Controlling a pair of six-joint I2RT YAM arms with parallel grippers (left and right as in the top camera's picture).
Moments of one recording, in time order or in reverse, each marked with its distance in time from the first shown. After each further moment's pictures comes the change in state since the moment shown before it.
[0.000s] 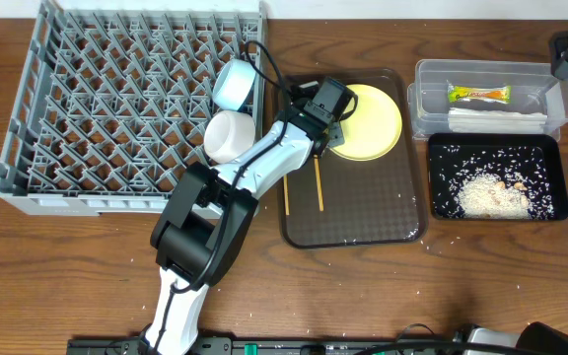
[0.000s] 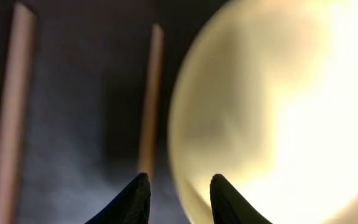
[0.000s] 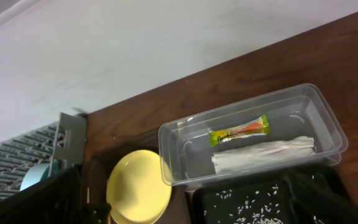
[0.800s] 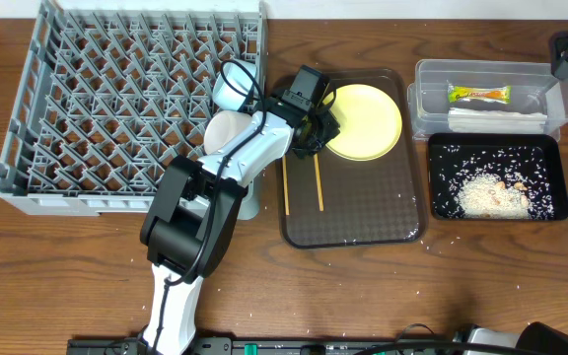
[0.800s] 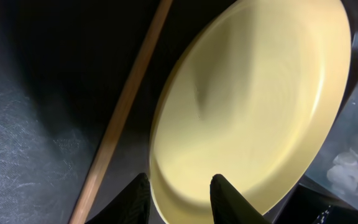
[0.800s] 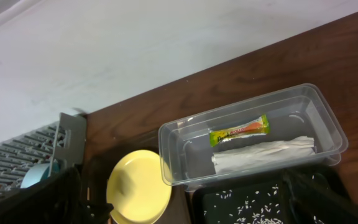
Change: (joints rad) left arm 0.089 0.003 0.000 0.015 0.350 -0.339; right arm 0.000 0.000 0.000 0.000 0.000 0.000
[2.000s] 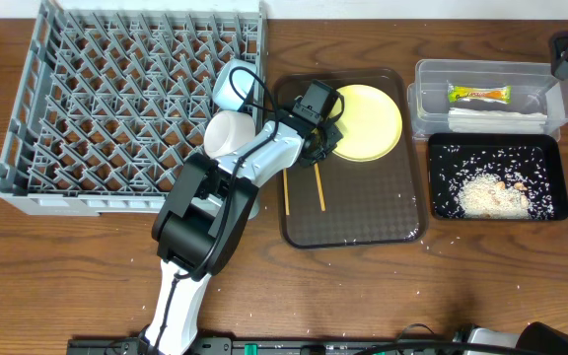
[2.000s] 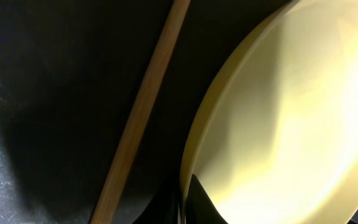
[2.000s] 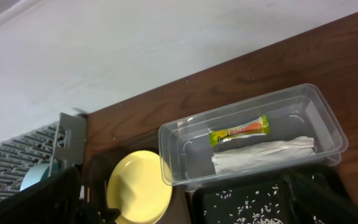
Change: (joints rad) left arm -0.043 0.046 -0.043 0.066 -0.119 -0.014; right arm 0.000 0.000 0.000 0.000 0.000 0.000
